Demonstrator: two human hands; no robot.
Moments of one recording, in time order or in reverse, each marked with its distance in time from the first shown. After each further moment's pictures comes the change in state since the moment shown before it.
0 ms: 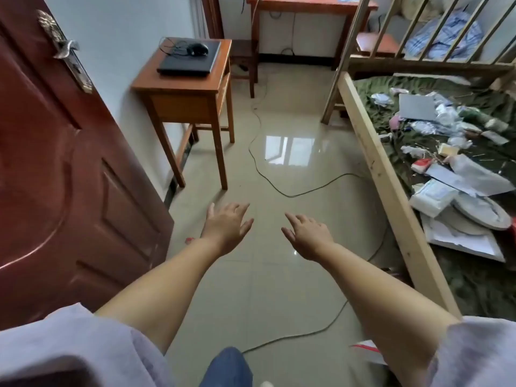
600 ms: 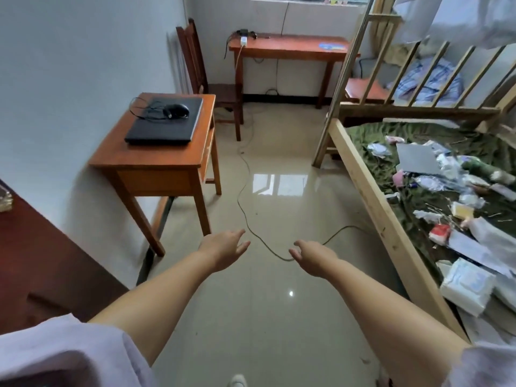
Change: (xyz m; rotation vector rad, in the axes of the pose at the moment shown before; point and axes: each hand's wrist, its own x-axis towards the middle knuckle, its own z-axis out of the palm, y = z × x) left_hand 0.330 -0.088 -0.053 -0.009 -0.139 0.088; right_hand 0.300 0.048 -0.114 0.074 -0.094 0.133
